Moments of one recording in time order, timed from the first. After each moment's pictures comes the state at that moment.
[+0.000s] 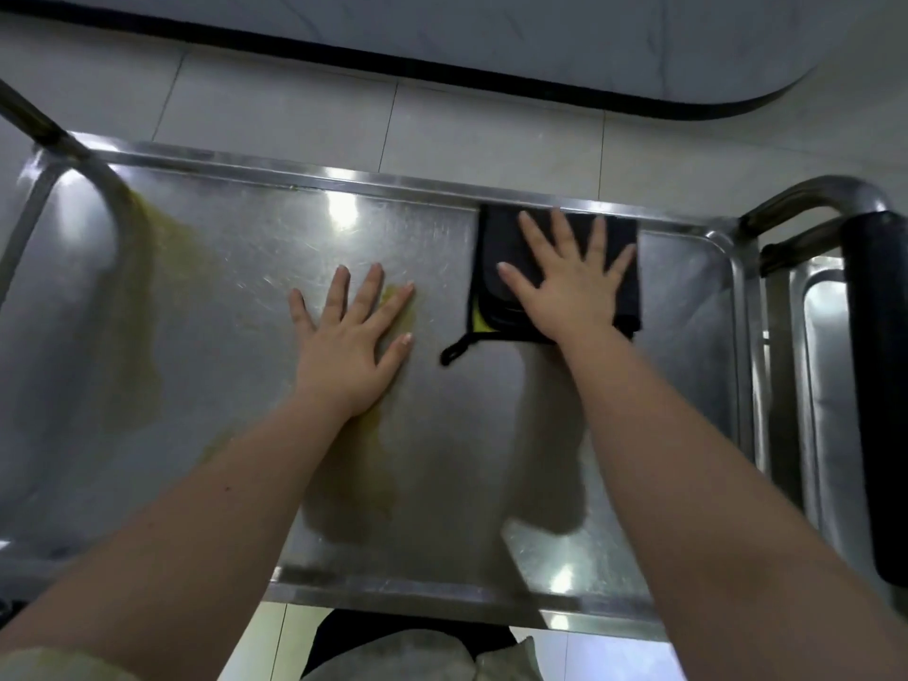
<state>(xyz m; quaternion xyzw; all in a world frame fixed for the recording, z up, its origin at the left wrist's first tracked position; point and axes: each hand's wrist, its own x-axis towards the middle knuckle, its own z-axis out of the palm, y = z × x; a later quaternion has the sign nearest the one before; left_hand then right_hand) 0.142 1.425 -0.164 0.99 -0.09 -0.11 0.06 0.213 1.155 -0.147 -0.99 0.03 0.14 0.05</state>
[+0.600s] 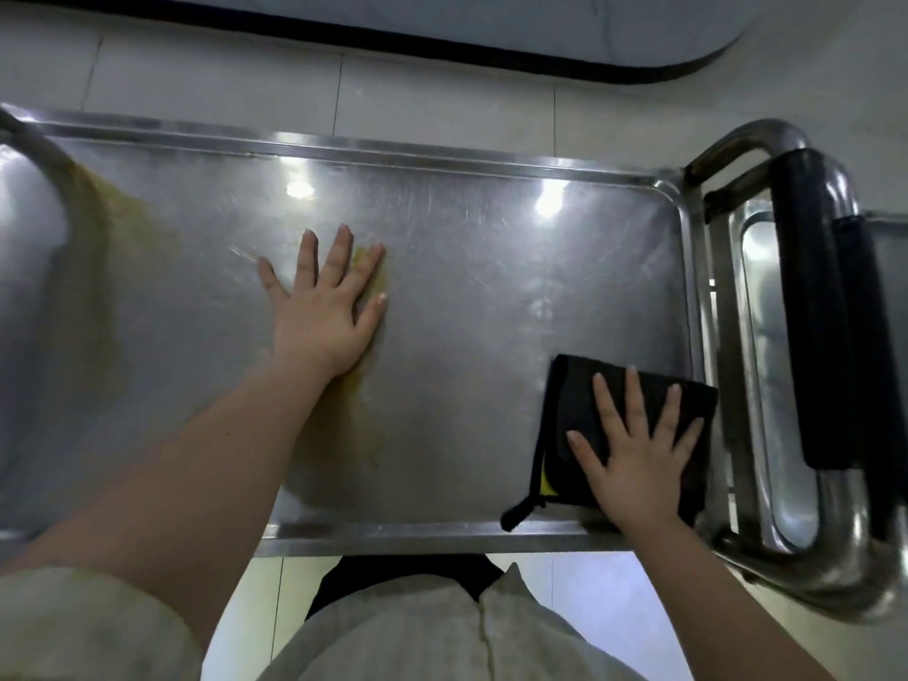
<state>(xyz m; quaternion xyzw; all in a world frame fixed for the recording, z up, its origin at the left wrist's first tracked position) 0.143 1.416 -0.164 0.99 -0.09 -0.13 0.05 -0.050 1.076 -0.150 -0.98 0.12 0.17 0.02</state>
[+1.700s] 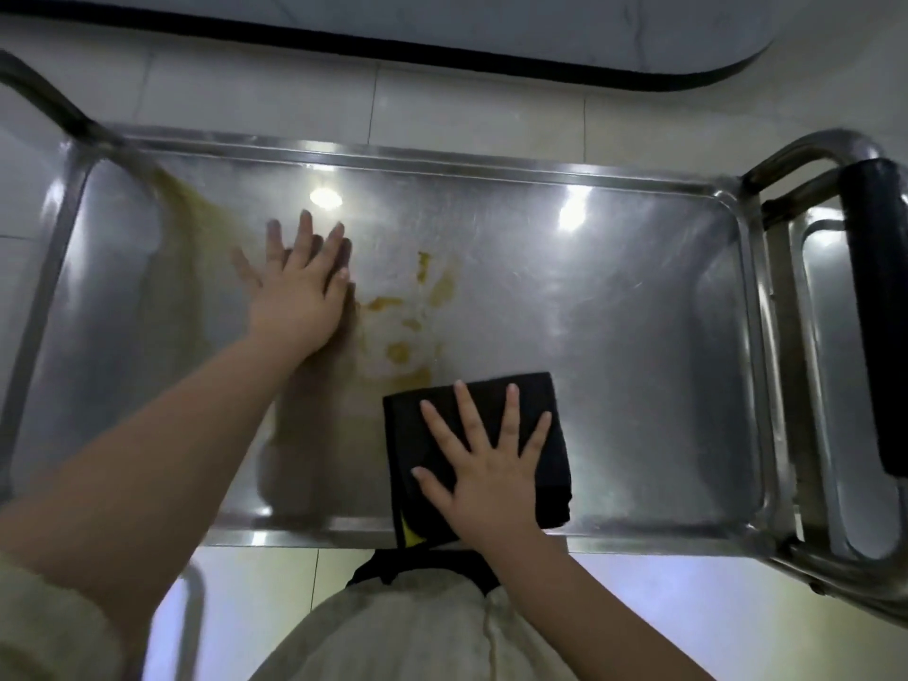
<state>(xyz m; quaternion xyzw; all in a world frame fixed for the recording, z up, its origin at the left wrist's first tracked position) 0.167 1.503 -0.136 0.98 -0.02 -0.16 0.07 -0.037 1.289 -0.143 -0.98 -0.05 0.16 0.04</state>
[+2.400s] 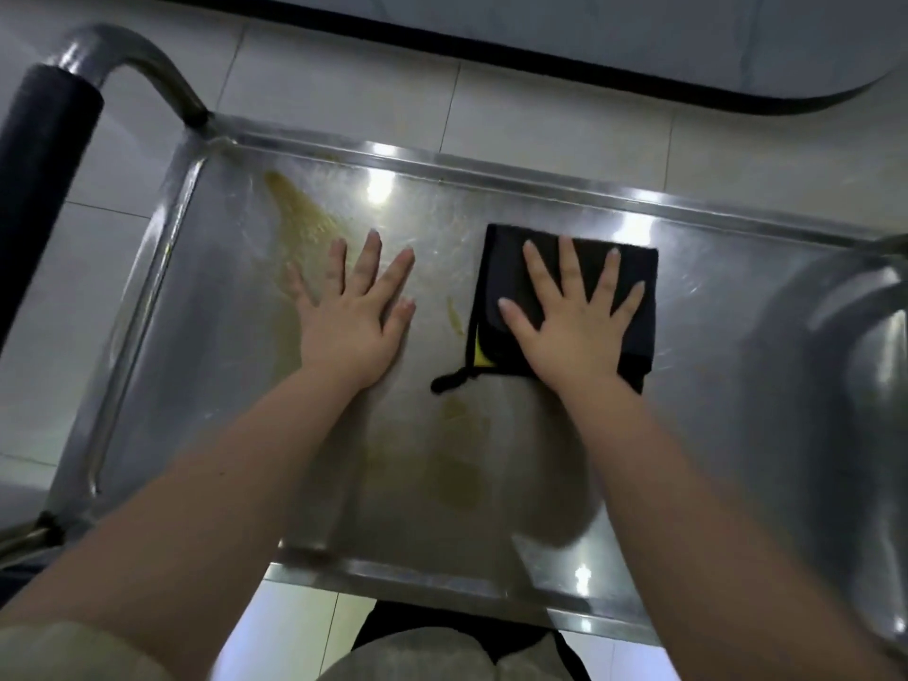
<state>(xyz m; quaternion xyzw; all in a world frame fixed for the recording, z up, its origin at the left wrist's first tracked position) 0.167 1.566 -0.165 0.99 0.00 -0.12 0.08 0.173 1.319 -0.151 -0.99 0.00 0.15 0.07</state>
